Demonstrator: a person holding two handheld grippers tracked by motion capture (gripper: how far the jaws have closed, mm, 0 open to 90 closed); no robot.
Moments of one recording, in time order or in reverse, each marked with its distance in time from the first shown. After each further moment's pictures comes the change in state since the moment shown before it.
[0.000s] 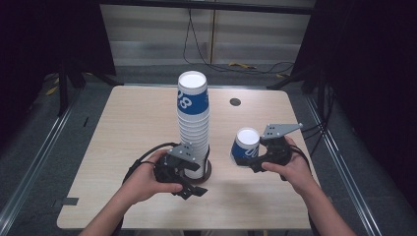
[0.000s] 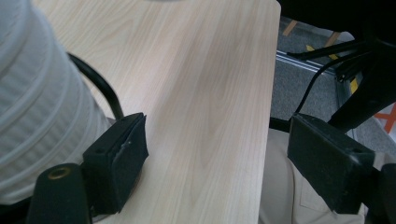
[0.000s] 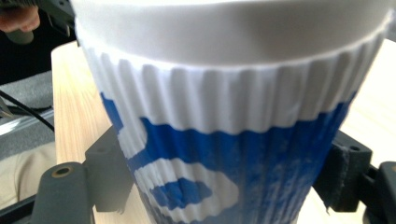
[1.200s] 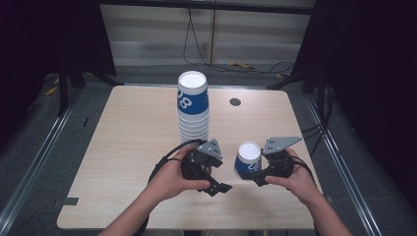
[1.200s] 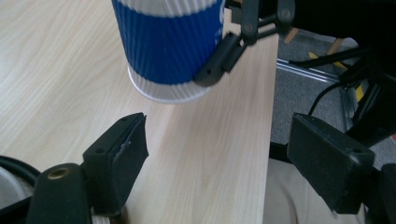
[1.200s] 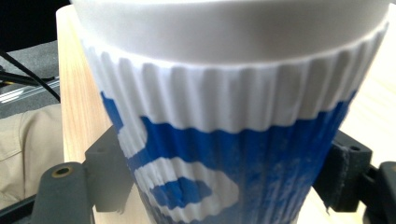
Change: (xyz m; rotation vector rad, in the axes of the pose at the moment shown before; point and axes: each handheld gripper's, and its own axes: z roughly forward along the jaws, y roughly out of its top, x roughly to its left) left arm -0.012 0.047 0.033 -0.015 0.020 0.020; right arm 0.009 -0.029 -0.001 0.068 0.029 -0.054
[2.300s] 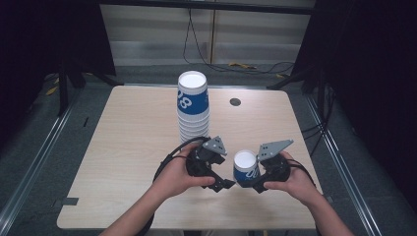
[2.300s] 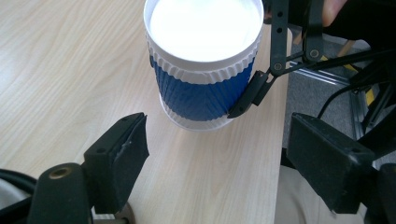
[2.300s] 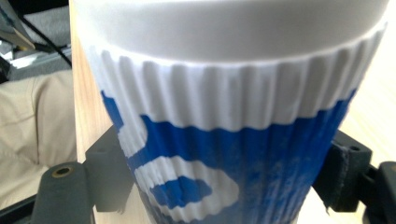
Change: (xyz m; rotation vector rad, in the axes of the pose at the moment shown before) left arm 0.005 0.006 0.009 0.011 0.022 -0.012; right arm 0.005 -0.004 0.009 0.121 0.062 -0.058
